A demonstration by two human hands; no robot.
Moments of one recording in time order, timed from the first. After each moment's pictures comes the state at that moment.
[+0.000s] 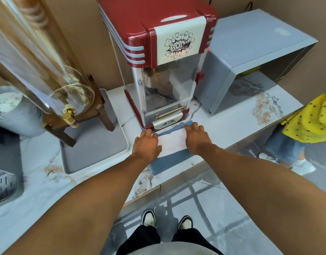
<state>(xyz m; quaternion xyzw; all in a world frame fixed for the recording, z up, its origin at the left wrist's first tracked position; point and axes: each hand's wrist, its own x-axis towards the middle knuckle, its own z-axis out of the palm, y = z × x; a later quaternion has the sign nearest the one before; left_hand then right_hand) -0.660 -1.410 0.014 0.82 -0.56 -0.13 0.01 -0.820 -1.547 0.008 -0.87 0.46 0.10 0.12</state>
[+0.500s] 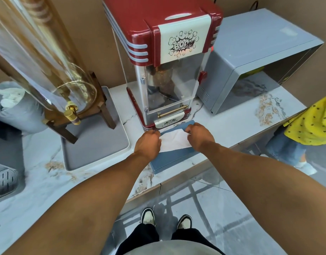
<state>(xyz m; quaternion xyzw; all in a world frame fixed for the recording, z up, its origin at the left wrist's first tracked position) -0.659 -1.412 0.019 0.82 -0.53 -0.17 0.10 -0.820 -1.555 0.020 -0.86 0.46 0.04 0.19</state>
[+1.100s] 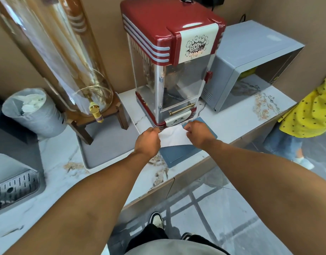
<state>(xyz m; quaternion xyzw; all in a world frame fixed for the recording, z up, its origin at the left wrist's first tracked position) -0.628 -1.354 0.047 0.82 -0.54 -0.14 0.14 -0.795 -1.485 0.068 -0.88 0.43 0.00 0.18</state>
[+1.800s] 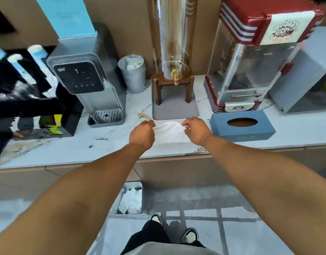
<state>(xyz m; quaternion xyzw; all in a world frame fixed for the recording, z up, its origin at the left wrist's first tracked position) -0.619 -1.087 0.087 0.93 -0.32 -0.08 0.14 -0.724 -1.285 0.066 -0.93 0.23 -0.02 0.27</state>
